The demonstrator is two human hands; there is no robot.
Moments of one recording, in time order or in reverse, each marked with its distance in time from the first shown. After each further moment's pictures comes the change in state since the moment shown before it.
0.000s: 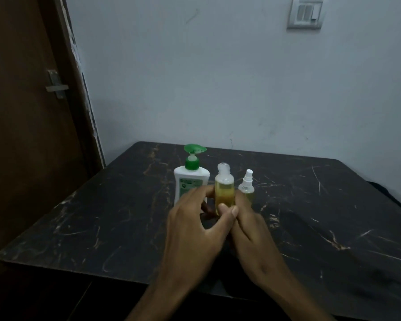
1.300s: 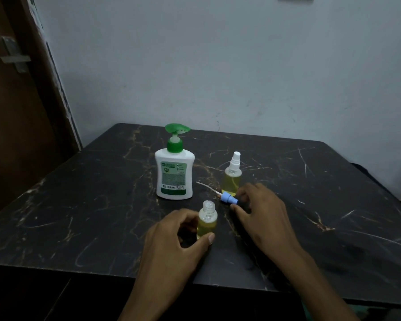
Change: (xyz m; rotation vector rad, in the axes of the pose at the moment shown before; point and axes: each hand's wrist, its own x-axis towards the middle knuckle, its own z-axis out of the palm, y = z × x) left_hand -0.034 -0.038 0.006 0.075 -0.249 -0.311; right_hand 0.011 0.063 -0.043 -0.807 0.089 0.225
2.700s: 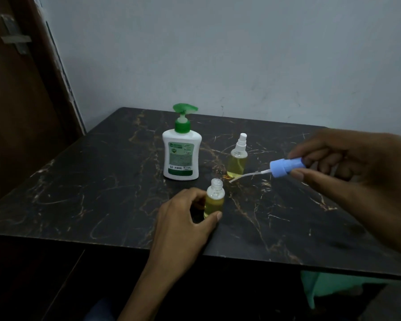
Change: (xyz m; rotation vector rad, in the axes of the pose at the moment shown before) left_hand -0.002 -0.004 0.004 0.004 0.016 0.040; right_hand -0.044 -0.033 -0.160 0.162 0.038 -0.262
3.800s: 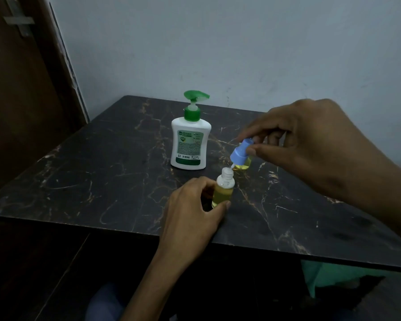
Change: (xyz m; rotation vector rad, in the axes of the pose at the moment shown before) left_hand -0.001 -0.005 0.003 -0.012 -0.008 -0.007; right_hand 0.052 -0.040 0.039 -0.152 -0.195 -0.117
